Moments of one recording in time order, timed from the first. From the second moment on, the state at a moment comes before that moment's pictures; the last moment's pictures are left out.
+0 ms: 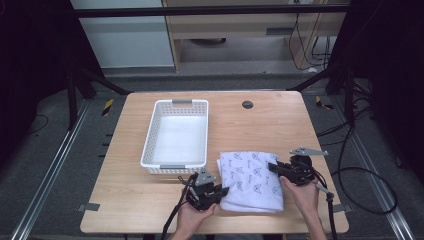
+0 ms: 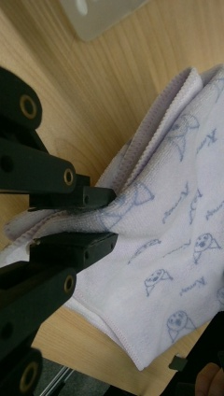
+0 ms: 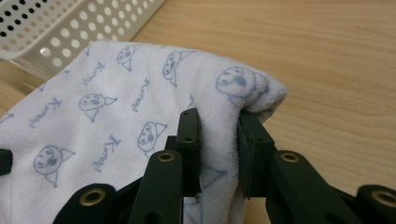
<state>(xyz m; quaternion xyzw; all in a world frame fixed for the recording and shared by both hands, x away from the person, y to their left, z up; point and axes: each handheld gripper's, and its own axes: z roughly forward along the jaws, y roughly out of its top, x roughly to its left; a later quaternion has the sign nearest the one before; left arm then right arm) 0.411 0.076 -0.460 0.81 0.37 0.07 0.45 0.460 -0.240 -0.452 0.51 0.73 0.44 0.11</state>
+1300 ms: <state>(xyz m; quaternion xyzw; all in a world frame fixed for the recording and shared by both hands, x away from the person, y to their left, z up) 0.417 0.137 -0.374 0.76 0.36 0.15 0.52 0.465 -0.188 -0.371 0.45 0.69 0.54 0.18</state>
